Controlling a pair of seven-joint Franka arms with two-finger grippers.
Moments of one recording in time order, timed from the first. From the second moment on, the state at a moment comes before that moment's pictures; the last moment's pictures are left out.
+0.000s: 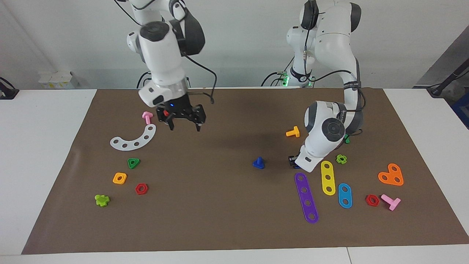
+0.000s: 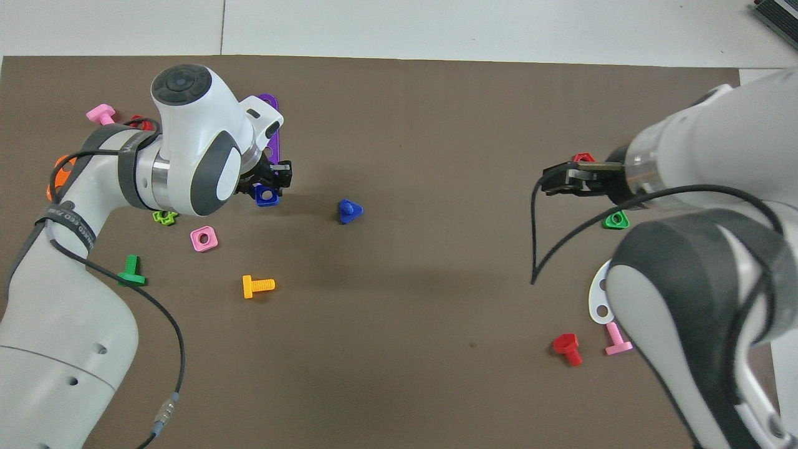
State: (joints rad) left arm -0.31 0.50 0.04 -1.71 -0.08 2.06 -0.25; right arm 0.52 0.24 -0.15 -1.61 0.04 1.99 0.52
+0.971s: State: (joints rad) left arm -0.24 0.40 0.04 -1.66 -0.08 1.97 -0.21; right arm 0.75 0.71 -0.13 -1.34 0.04 2.30 0.65
